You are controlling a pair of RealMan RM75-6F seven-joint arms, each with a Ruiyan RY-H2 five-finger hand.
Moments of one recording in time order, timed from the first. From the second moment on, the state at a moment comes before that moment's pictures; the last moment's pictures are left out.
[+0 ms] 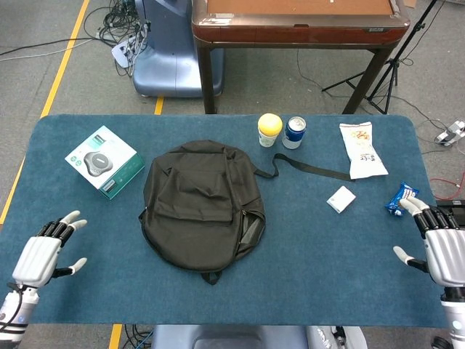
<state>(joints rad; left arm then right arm) -0.21 -1.17 -0.04 -1.54 1.57 1.37 -0.05 0.06 -1.00 0.09 -1.78 -1.51 1.54 -0.09</state>
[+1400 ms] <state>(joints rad) -0.68 -1.50 -0.01 -1.11 1.72 1.03 -0.12 0.02 -0.96 0.08 -1.81 -1.51 1.58 -0.07</state>
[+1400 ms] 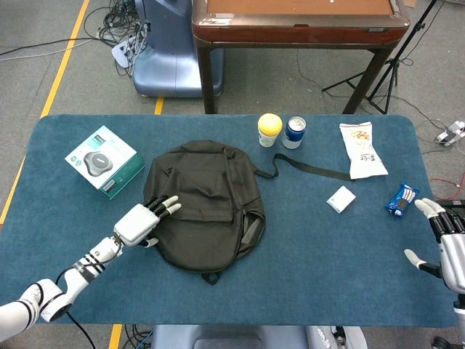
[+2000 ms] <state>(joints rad) -0.71 -1.53 -0.01 -1.11 1.65 1.01 -0.13 0.00 -0.97 0.08 -1.78 -1.51 1.59 -0.03</state>
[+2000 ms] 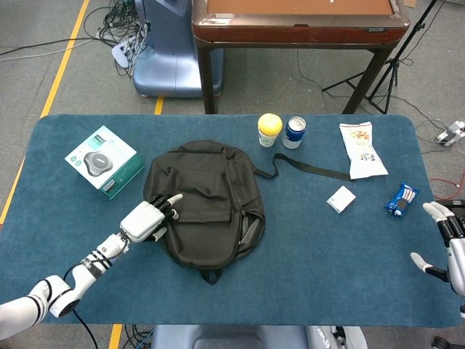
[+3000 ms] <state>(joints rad) -0.68 -1.48 -0.21 -1.39 1.23 0.96 -0.12 0.13 -0.97 -0.03 -1.85 -1.81 1.39 -0.03</state>
